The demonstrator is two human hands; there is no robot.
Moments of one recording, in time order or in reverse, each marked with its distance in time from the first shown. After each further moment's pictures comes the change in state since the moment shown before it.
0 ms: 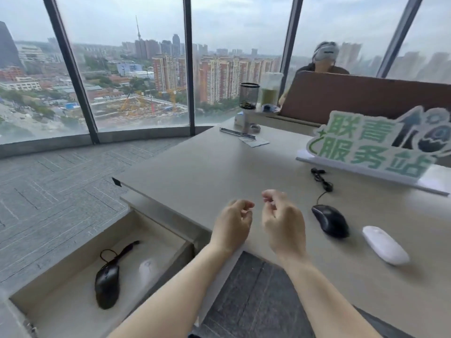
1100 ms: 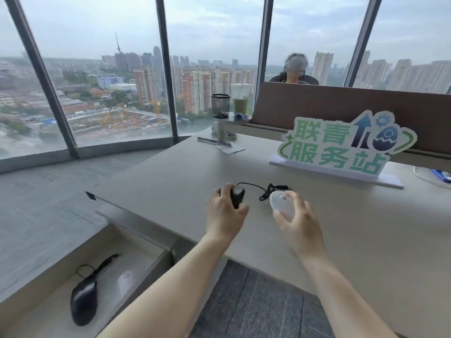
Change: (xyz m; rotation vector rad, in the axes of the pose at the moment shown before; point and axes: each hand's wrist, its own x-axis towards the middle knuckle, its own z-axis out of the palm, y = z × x) left_hand 0.014 0.067 0.038 0.128 0.151 -0.010; right_hand 0.003 0.065 -0.092 -0.045 -0.023 0.172
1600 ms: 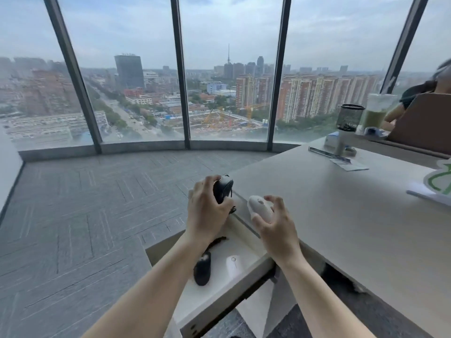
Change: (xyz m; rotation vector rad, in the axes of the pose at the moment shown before) left_hand -0.059 -0.137 -0.260 0.141 0.461 -0.161; right_hand -0.085 -0.205 0.175 0.427 -0.481 -0.180
